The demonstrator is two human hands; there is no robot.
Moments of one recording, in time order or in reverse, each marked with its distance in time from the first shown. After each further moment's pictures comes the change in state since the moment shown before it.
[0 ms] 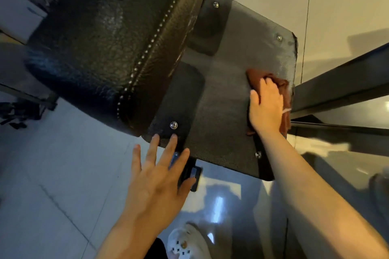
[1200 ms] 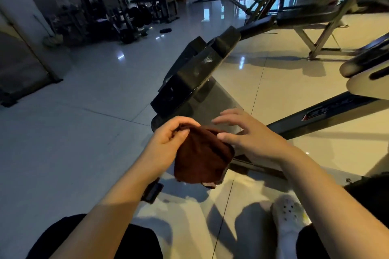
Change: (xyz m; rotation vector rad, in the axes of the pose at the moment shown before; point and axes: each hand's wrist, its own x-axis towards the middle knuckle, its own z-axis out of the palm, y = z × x) left_hand -0.116 0.045 -0.120 -1.605 0.561 0.186; right_hand -0.169 -0.176 -0.266 -0.166 -0.651 -0.522
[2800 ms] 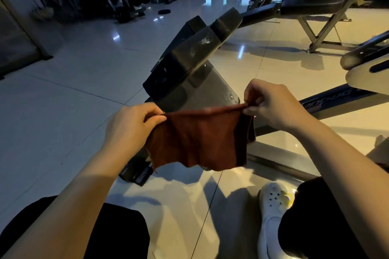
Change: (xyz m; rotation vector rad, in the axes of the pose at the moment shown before) left_hand 0.002 -0.019 -0.030 0.812 0.179 -0.126; right_hand 0.005 0.025 -0.047 -0.292 0.241 -0.012
